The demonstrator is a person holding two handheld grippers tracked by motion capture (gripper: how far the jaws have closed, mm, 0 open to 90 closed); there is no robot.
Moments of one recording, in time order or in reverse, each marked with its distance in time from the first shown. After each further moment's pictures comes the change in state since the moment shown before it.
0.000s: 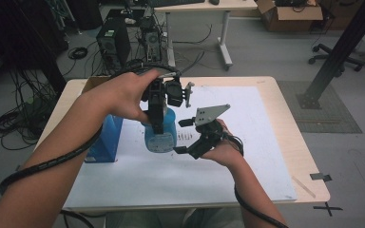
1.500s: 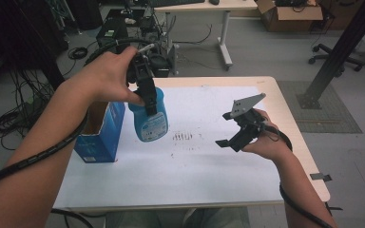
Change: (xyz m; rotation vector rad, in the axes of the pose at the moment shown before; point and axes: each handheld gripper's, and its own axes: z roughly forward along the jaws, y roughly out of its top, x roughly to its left) left arm 0.024 -0.034 -0.049 -0.050 -0.055 -0.417; right arm -0.022 -0.012 -0.099 0.332 -0.184 0.034
